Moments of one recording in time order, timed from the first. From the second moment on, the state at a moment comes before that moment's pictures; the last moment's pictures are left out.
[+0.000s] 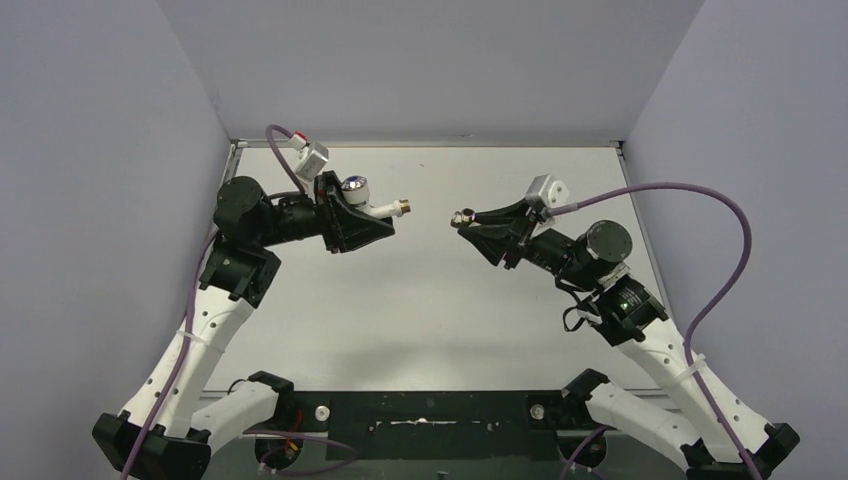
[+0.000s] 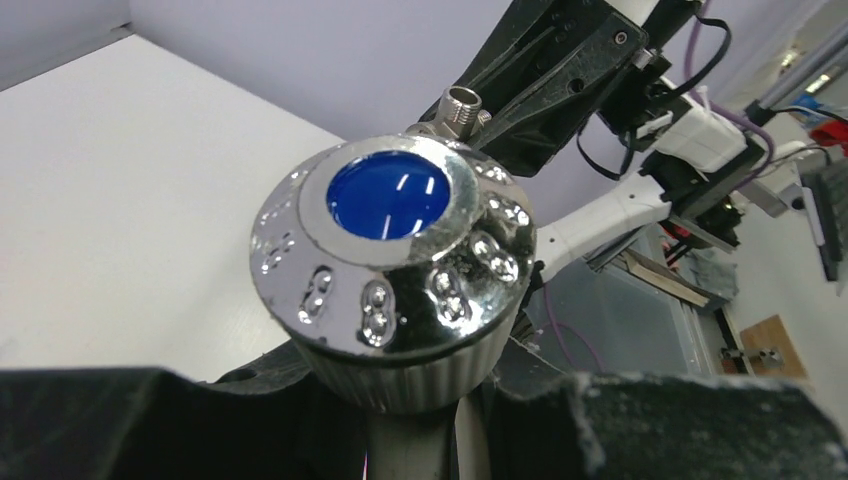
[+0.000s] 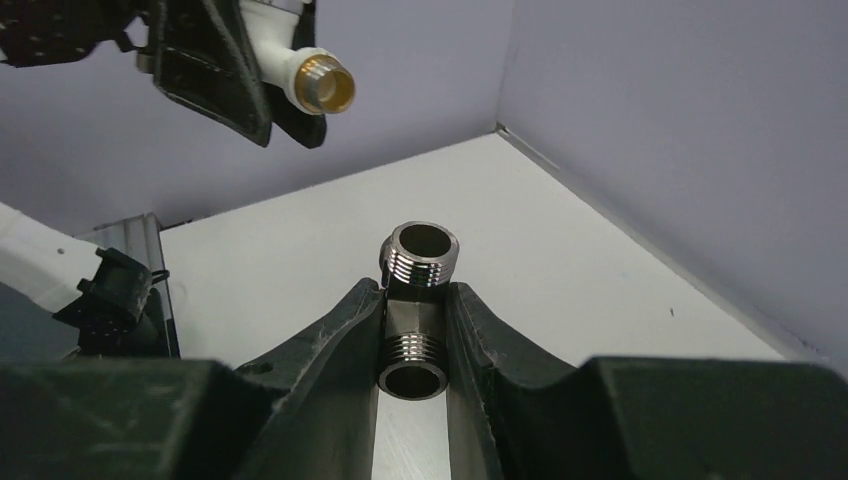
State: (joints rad) left arm -0.36 1.01 1.08 0.02 0.95 -0.55; right arm 0.63 0.84 0.95 -0.02 -0.39 0.06
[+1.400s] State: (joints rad) left arm -0.50 1.02 1.16 0.11 1.20 -0.58; right arm 0.85 0.90 1.24 -0.21 -0.65 -0.60
